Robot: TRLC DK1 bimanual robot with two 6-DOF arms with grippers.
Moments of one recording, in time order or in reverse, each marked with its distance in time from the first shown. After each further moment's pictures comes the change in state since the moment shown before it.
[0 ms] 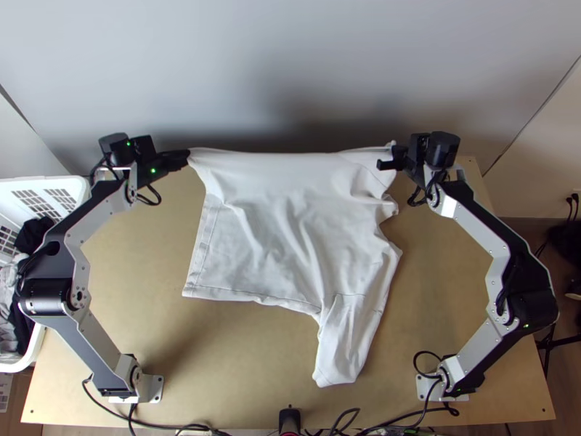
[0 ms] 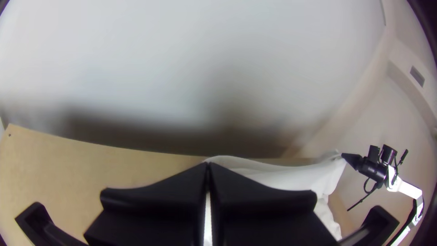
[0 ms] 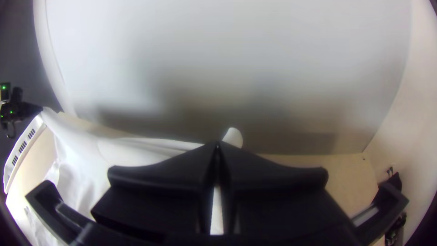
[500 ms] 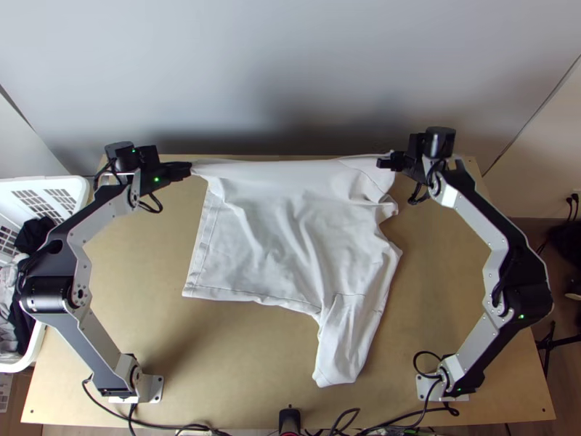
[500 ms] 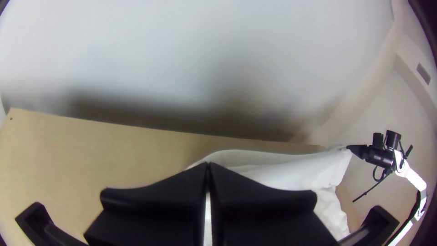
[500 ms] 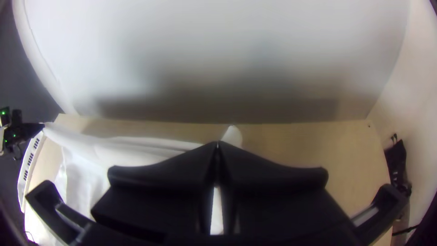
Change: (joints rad) left arm 0.003 0.012 -0.029 -0.059 -0.016 0.052; right arm -0.009 0.051 0.134 -0.265 0.000 0.090
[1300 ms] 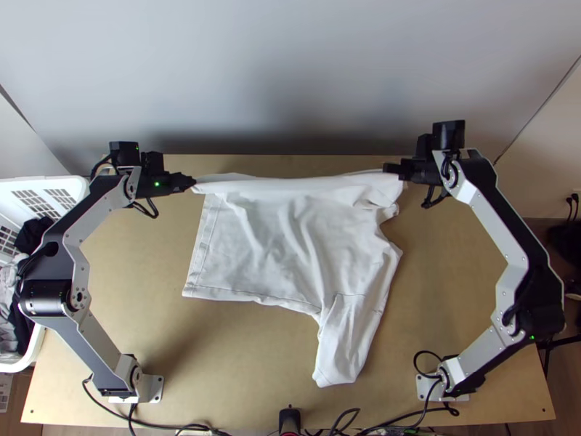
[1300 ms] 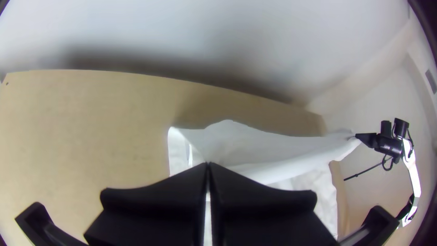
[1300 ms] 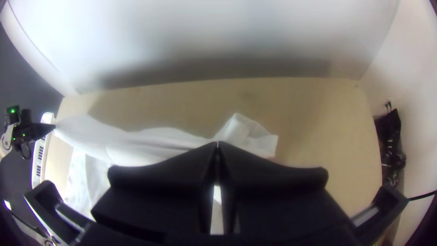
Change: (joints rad) left arm -0.010 -0.018 0.085 -0.408 0.037 0.085; right arm 0.016 -0.111 0.093 -0.447 0.002 0.049
